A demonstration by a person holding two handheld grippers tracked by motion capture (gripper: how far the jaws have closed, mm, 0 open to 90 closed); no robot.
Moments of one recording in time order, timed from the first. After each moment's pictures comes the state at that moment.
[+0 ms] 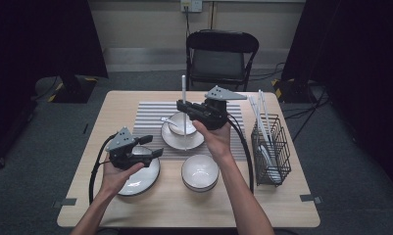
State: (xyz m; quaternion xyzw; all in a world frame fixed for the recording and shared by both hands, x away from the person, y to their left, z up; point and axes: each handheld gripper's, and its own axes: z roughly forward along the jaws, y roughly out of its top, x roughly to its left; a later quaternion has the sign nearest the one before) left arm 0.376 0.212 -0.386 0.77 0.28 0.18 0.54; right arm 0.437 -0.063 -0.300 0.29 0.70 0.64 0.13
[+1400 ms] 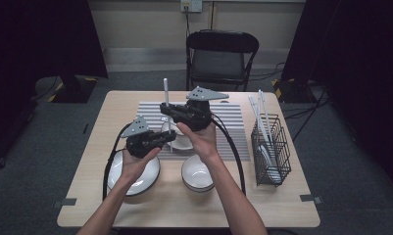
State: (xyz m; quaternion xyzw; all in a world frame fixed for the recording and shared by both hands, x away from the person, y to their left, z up) left arm 0.405 0.176 -0.376 0.75 0.26 0.16 0.58; right arm 0.435 -0.025 -0.300 0.26 0.72 0.64 0.11
